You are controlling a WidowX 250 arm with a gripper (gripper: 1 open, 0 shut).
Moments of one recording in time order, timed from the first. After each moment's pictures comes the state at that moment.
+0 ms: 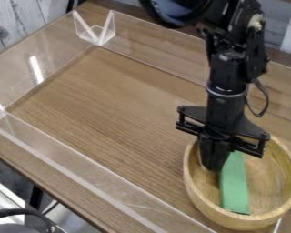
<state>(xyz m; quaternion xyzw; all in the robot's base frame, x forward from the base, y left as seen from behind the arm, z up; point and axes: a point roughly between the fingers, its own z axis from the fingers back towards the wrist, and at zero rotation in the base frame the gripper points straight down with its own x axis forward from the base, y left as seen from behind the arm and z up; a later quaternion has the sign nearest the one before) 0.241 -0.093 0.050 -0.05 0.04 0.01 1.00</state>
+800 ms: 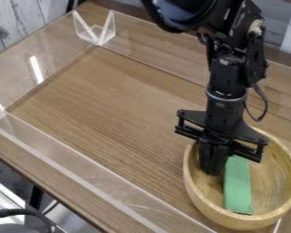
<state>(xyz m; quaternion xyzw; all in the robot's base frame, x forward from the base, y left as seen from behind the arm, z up) 0.238 -0.093 0.046 -0.05 0.05 0.01 1.00</state>
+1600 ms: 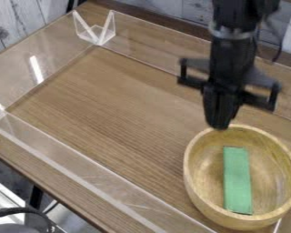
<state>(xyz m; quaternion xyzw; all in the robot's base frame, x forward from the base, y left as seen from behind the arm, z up) 0.251 -0.078 0.127 -0.05 -0.01 0.00 1.00</state>
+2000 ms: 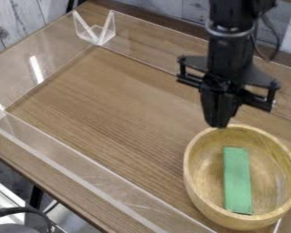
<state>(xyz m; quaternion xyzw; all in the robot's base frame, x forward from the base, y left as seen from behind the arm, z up) 0.251 -0.078 0.111 -0.05 -0.01 0.00 1.00</state>
